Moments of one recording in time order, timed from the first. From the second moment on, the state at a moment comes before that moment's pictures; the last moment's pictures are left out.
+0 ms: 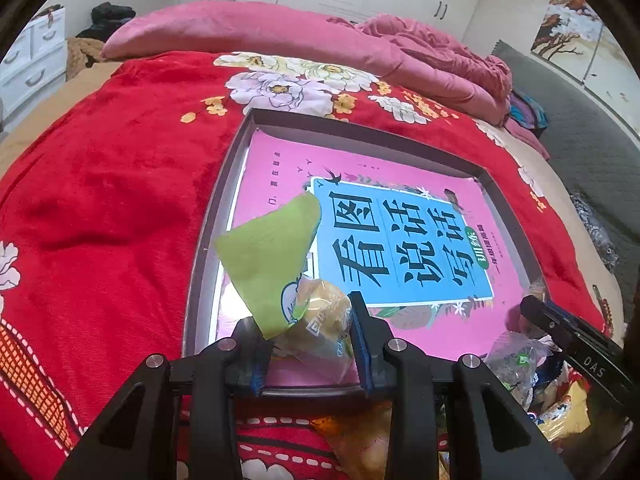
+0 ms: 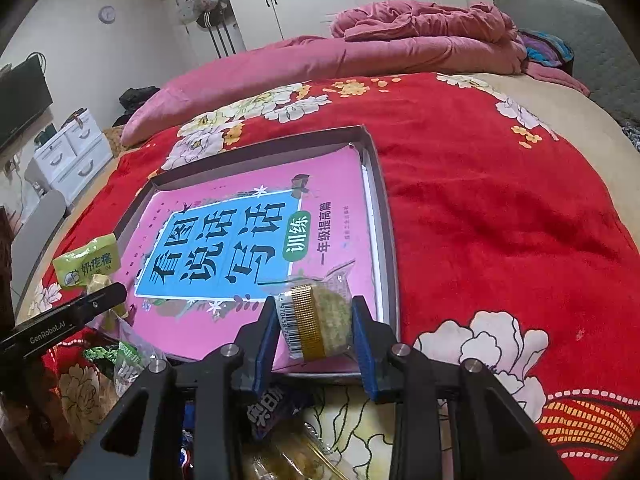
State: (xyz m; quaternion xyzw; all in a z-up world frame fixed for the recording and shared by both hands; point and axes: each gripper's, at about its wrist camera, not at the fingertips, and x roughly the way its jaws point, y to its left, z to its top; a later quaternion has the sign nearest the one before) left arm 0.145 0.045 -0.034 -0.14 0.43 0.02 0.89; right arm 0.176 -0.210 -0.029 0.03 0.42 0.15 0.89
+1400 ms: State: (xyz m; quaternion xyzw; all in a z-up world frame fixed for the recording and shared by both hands) left arm 0.106 0.059 -0.004 -0.15 0.37 0.02 0.92; right arm 0.152 -0.228 0.004 0.05 0.36 0.16 0.92
